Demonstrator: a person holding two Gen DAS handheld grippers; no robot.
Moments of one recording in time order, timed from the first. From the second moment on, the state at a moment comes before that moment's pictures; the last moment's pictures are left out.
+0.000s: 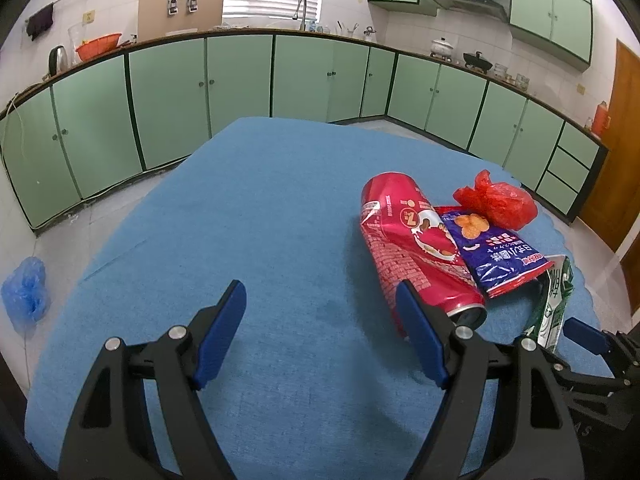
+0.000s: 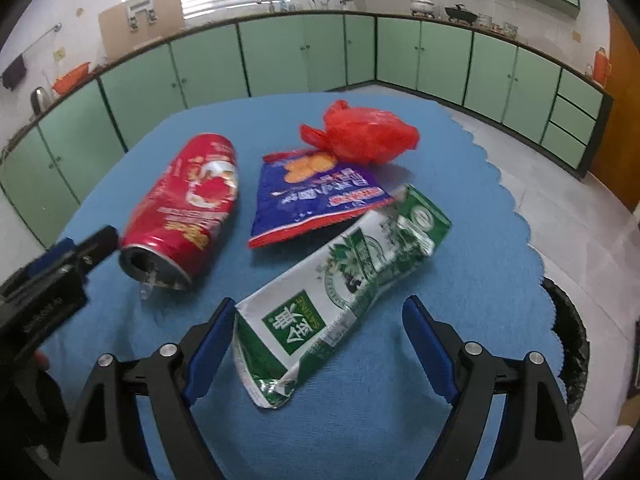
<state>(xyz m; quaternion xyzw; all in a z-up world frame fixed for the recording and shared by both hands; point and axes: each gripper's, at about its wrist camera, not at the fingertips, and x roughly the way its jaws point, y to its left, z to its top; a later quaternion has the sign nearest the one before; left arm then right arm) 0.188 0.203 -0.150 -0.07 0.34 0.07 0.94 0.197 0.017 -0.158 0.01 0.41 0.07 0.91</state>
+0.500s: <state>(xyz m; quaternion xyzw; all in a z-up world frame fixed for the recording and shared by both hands) 0.191 0.179 -0.144 -0.07 0.33 0.05 0.94 0.189 -0.060 -0.149 0.04 0.41 0.01 0.91</state>
